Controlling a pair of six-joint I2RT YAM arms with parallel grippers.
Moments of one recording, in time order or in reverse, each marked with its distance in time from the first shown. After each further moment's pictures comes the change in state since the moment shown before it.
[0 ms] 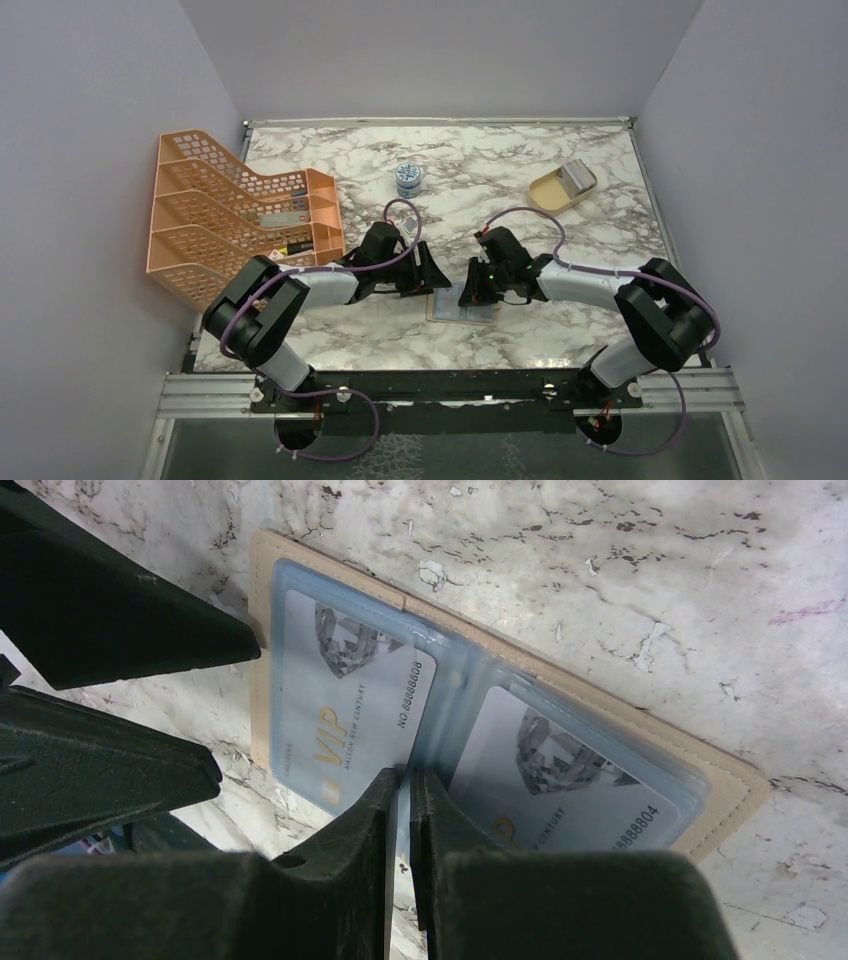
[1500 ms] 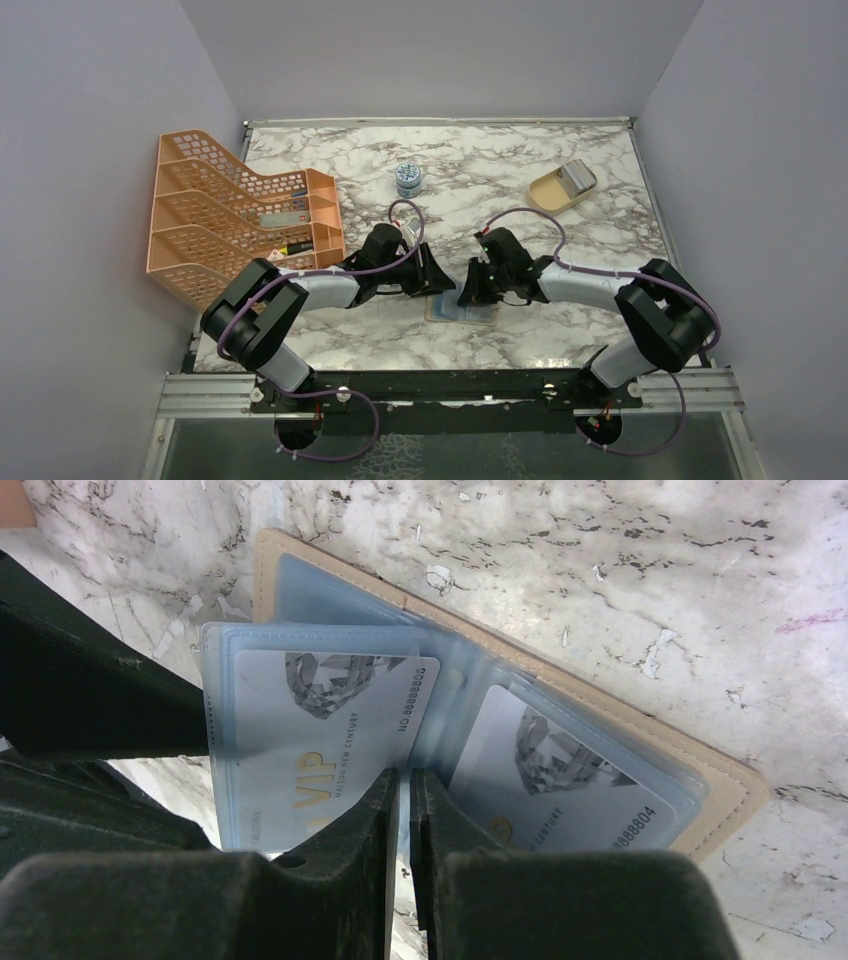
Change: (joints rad) left arm -0.034 -0.014 -0.016 0.089 0.045 -0.083; right arm 0.000 -0.004 -0.018 0.035 -0.004 0.002
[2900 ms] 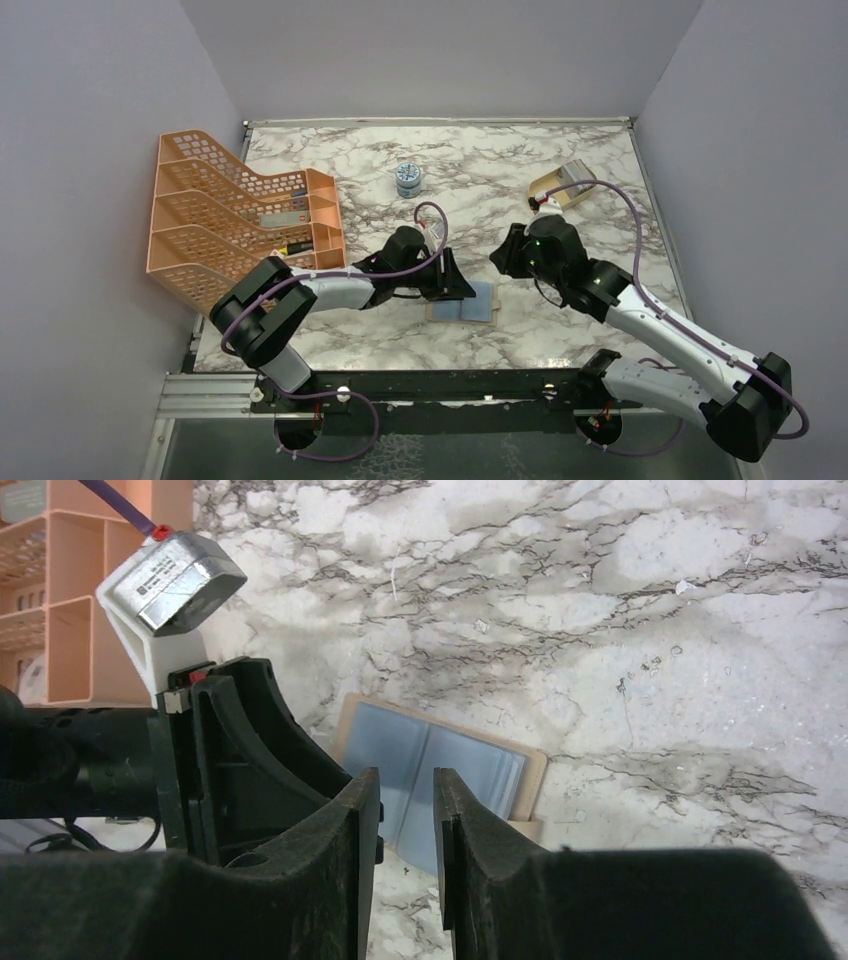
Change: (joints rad) left arm -0.131 0.037 0.085 0.002 -0.013 0.006; right arm 0.000 -0.559 0.096 -0.300 0.408 -0.064
